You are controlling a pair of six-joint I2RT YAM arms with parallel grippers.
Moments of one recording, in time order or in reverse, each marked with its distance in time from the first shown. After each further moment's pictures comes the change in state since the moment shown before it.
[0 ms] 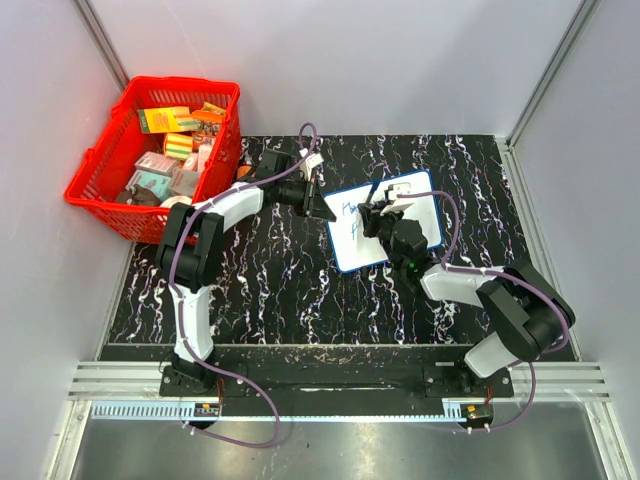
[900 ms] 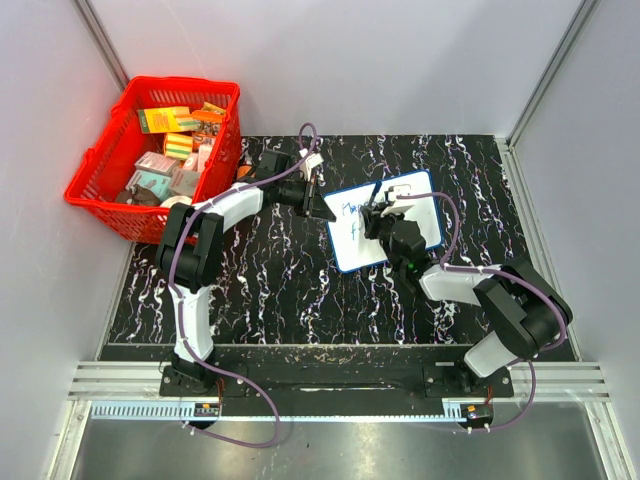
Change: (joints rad) left arm 0.000 -0.004 -0.008 0.008 0.000 0.000; right arm 0.000 0.017 -0.003 -0.011 0.040 0.003
